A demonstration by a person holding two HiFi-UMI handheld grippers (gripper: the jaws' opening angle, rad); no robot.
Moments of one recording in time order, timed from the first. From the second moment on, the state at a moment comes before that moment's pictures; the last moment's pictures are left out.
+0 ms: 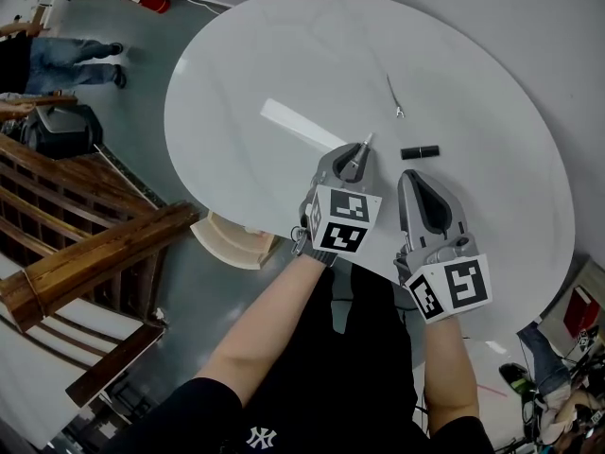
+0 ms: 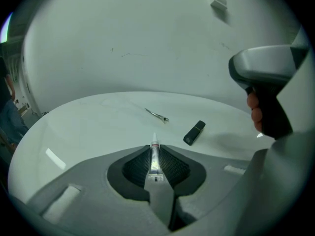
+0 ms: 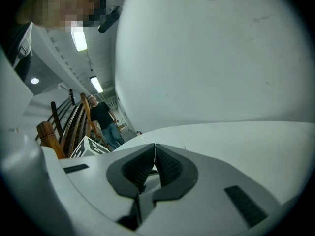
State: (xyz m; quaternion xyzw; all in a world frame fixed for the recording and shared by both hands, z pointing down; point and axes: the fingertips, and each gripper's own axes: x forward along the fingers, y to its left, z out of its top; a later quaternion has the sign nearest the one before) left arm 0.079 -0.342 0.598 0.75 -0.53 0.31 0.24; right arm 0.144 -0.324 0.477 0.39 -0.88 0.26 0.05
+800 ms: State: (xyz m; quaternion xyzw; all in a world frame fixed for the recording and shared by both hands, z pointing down) left arm 0.034 -0.278 0.458 0.78 -0.55 0.22 0.19; right arm 0.095 -0.266 0.389 0.40 -0.89 0.20 0.03
